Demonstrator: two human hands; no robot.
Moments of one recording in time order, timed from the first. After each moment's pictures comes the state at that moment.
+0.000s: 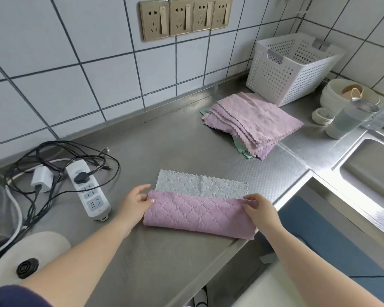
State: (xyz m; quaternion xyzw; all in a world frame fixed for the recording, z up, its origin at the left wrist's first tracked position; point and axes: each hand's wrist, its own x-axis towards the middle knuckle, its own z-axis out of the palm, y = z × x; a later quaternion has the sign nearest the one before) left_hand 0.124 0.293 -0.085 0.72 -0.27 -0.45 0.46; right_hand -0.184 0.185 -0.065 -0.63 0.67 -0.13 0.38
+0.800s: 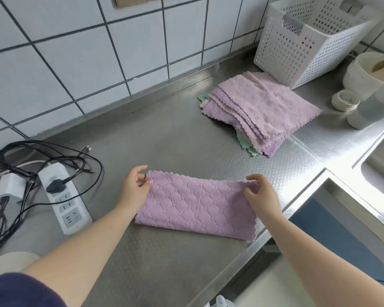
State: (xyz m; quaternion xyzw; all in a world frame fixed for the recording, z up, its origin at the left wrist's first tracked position) left_hand 0.131 0.207 -0.110 0.78 -0.30 -0.34 0.43; right_hand -0.167 0.114 -0.086 -0.62 0.66 -0.17 0.39
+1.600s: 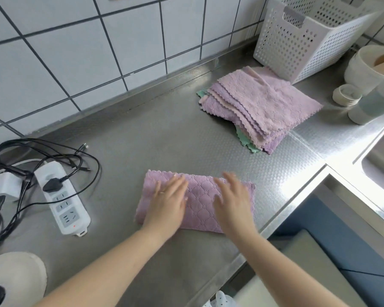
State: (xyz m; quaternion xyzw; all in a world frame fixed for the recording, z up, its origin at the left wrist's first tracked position) left_hand 0.057 0.224 -0.106 0.72 -0.67 -0.09 0.15; right_hand -0.110 0.169 -0.090 -0.81 0.54 -0.18 0.16
